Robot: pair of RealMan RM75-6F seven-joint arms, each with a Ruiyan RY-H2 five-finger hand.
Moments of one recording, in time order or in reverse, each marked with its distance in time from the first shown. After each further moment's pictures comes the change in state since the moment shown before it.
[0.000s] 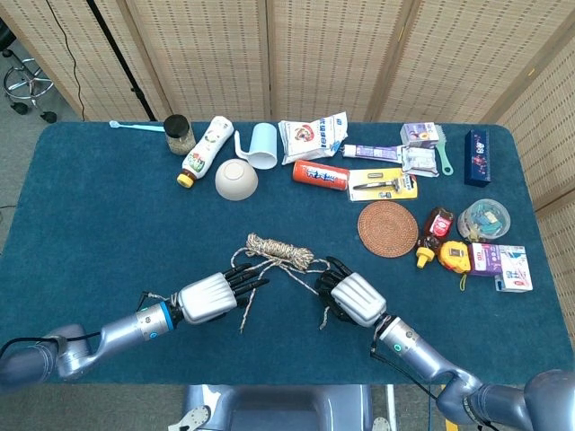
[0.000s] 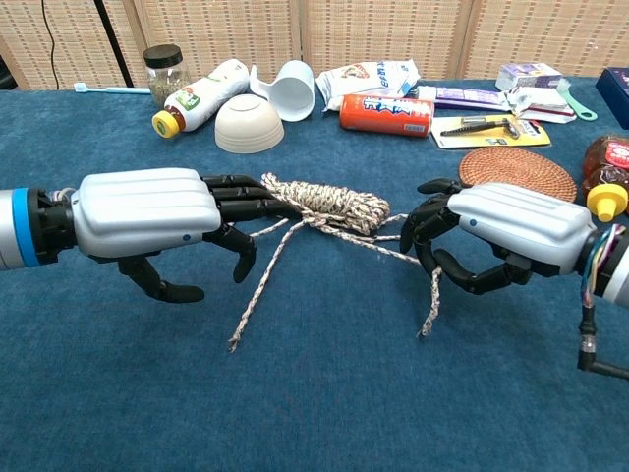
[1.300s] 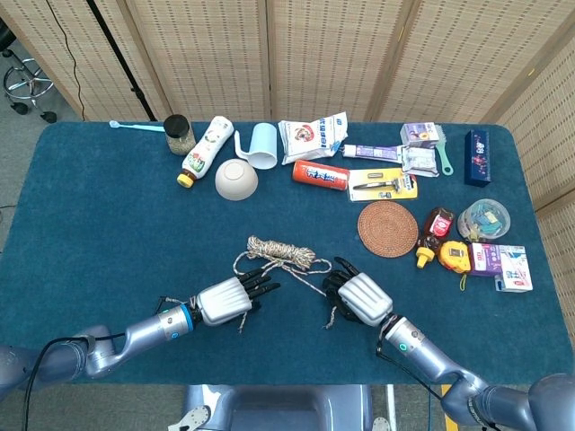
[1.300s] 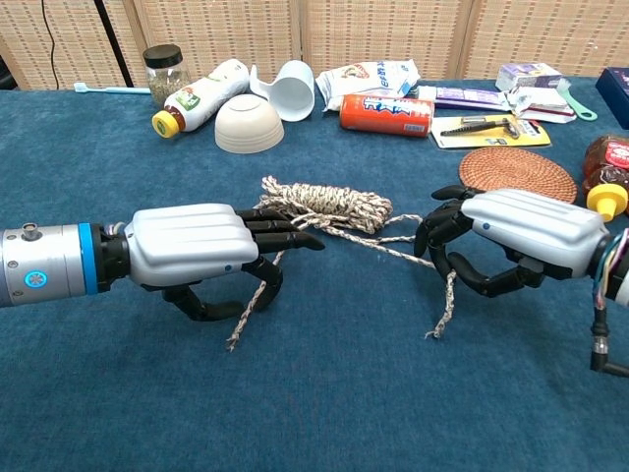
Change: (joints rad) left arm -0.058 -0.150 0.060 0.123 -0.114 -0.033 -0.007; right arm -0.022 0.006 0.006 0.022 0.002 -0.020 0.031
